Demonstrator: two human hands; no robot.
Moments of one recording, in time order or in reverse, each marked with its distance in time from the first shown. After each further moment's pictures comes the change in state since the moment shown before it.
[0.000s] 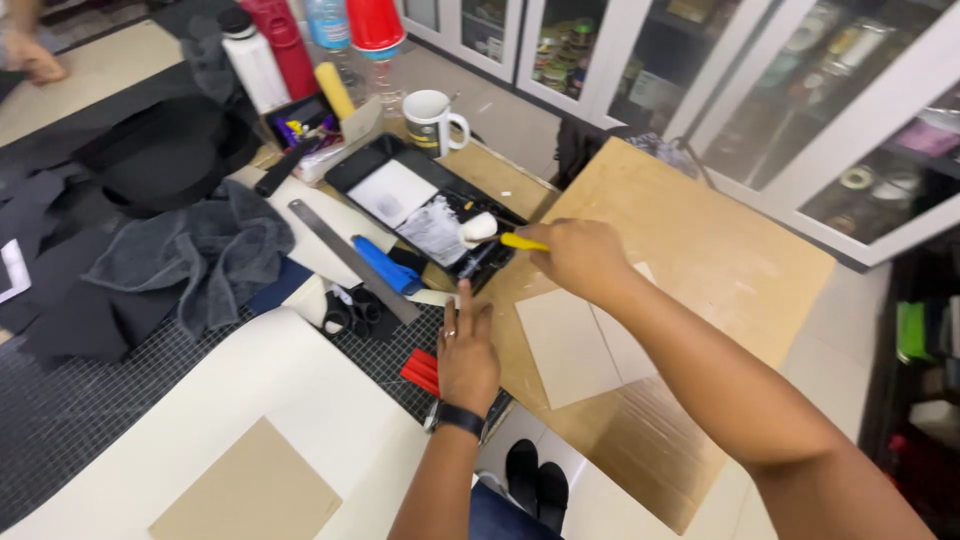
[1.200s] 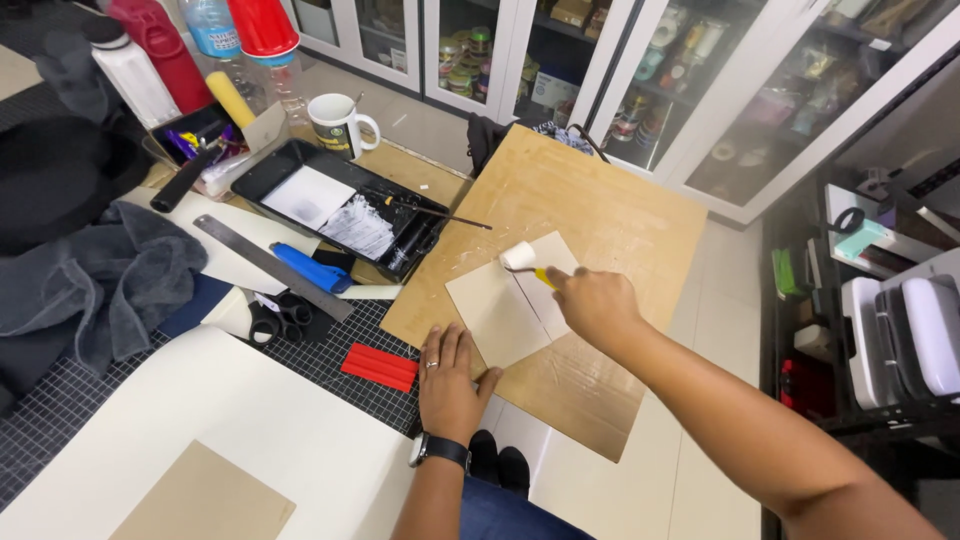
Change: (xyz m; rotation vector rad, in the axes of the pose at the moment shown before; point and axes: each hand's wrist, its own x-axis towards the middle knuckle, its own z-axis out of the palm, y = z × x) left_hand -0.059 0.018 0.064 -0.118 0.197 0.205; right_hand -0.156 0.048 0.047 -0.370 0.015 0.208
